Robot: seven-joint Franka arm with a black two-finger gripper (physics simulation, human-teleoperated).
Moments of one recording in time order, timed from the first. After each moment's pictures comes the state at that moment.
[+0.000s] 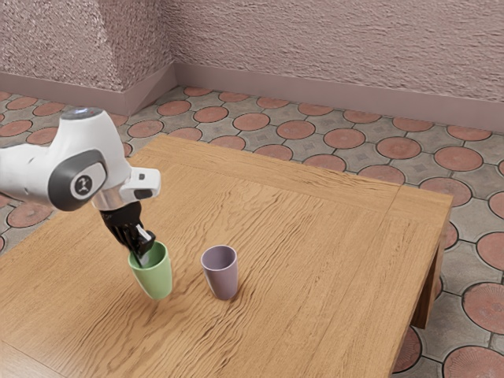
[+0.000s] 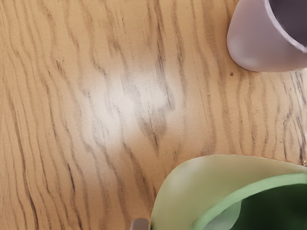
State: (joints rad) arm -0.13 -0.23 0.14 -2.45 -0.02 2.24 0.18
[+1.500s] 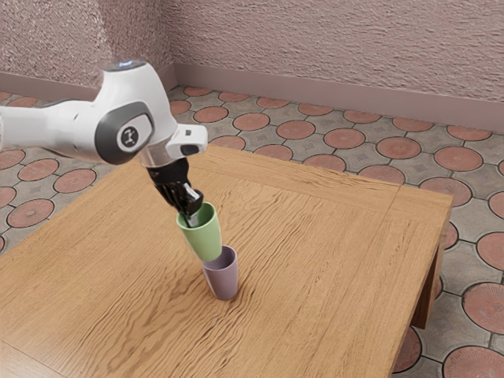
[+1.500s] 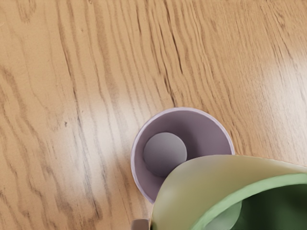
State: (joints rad) arm -0.14 -0.06 0.04 -2.13 -0.12 2.15 0.20
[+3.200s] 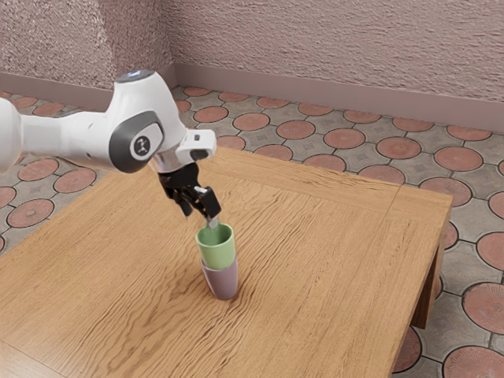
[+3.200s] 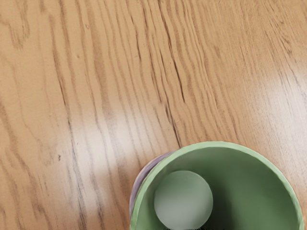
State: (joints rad) arm -0.14 0.00 0.03 -2.11 -0.15 2.24 0.22
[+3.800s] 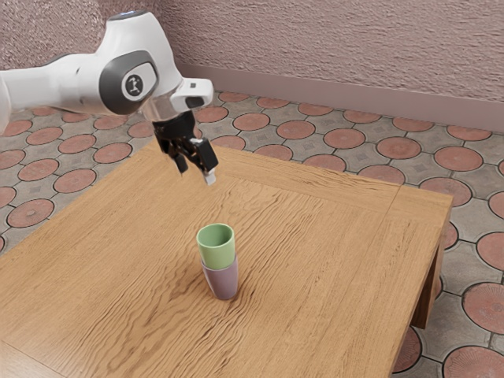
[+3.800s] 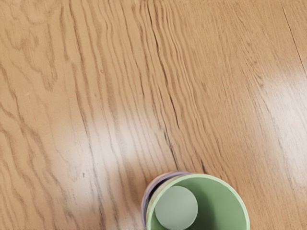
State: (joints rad) arm -0.18 0.02 0.10 -1.85 -0.13 1.99 0.23
